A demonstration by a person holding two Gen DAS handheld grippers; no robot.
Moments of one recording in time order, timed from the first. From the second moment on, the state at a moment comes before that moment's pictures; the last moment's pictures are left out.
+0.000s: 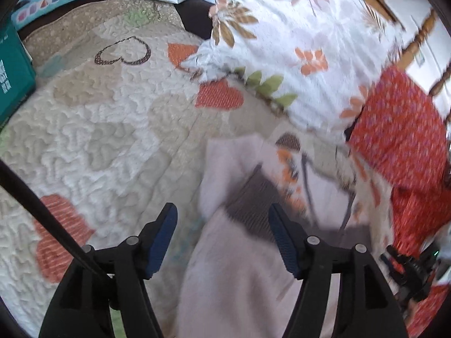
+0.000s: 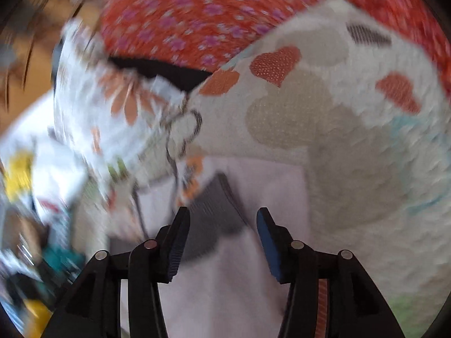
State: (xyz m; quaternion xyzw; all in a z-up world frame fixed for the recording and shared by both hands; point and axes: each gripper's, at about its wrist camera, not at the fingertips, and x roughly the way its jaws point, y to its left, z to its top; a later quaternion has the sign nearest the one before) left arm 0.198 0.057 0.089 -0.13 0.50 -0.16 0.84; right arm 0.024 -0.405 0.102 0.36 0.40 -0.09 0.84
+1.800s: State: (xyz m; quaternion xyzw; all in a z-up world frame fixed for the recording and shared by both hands) left arm 0.154 0.262 0.111 -0.24 0.42 0.07 0.87; right arm 0.061 0.035 0.065 -0.09 0.49 0.16 0.85
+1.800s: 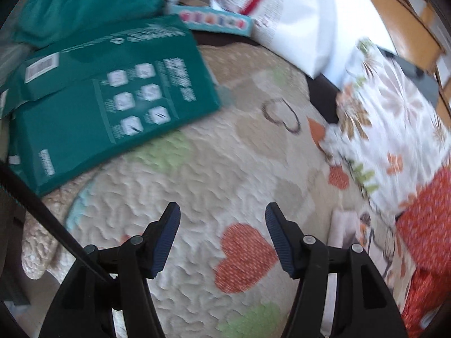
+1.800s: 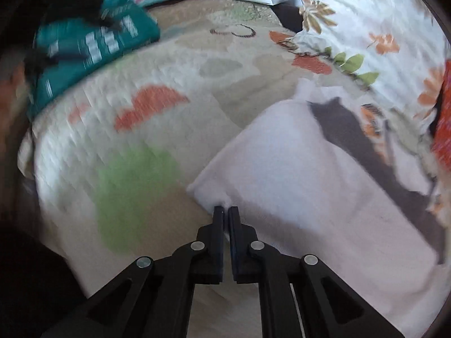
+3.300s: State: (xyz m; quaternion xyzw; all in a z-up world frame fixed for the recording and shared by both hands) left arm 0.160 0.179 0.100 -0.19 0.45 0.01 0.87; right arm 0.049 -0.140 0.155 0.10 0.38 0.01 0.92
